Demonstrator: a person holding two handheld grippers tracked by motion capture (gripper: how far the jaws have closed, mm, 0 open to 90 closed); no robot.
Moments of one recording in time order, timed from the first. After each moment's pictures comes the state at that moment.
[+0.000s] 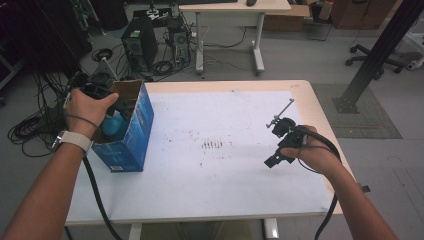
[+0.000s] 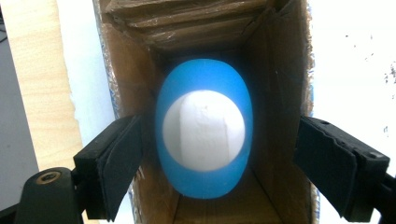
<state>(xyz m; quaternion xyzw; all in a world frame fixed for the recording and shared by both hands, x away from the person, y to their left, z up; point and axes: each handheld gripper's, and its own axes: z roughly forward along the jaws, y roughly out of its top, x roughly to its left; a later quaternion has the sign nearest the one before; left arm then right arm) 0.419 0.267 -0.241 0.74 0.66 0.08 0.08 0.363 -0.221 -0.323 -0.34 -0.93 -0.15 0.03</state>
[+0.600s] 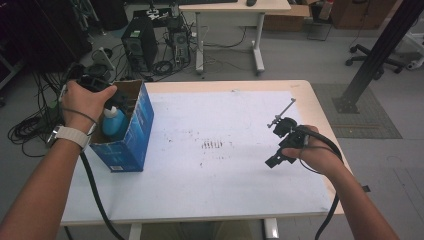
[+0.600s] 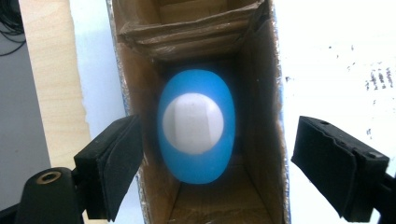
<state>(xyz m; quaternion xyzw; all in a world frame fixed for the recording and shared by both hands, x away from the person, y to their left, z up) 0.414 0.259 -0.215 0.74 0.66 0.09 0.09 0.360 -0.223 -0.319 -0.34 -0.93 -0.16 0.03</state>
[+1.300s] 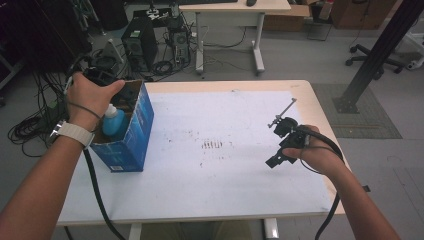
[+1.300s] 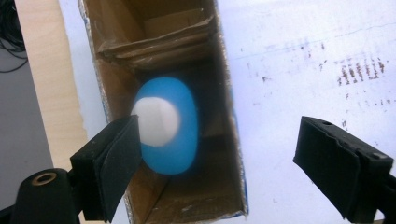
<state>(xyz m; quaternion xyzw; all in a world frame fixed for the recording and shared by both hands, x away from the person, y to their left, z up) 0.407 0.227 -0.189 0.76 0.64 0.10 0.09 0.359 -0.223 -0.317 -0.34 -0.93 -0.16 0.03</state>
